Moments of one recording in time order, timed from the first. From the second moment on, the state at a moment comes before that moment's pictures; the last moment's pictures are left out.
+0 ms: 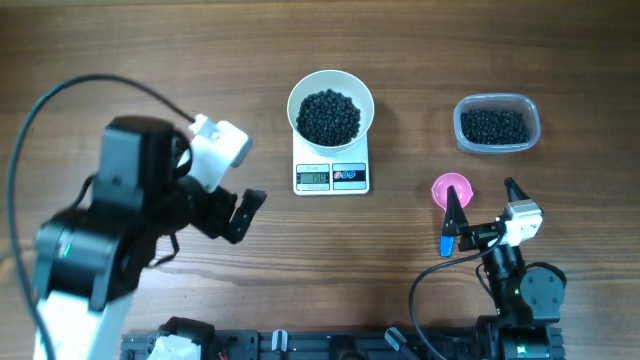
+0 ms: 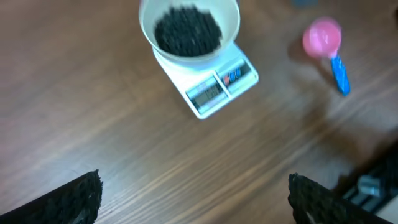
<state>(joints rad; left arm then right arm) -0.24 1.04 1.38 -1.25 0.25 0.27 0.01 0.02 0.01 0.01 -0.15 0.04</state>
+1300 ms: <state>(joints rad) 0.09 0.01 0.27 -0.33 0.29 -0.27 0.01 0.02 0.01 0.01 -0.15 0.04</state>
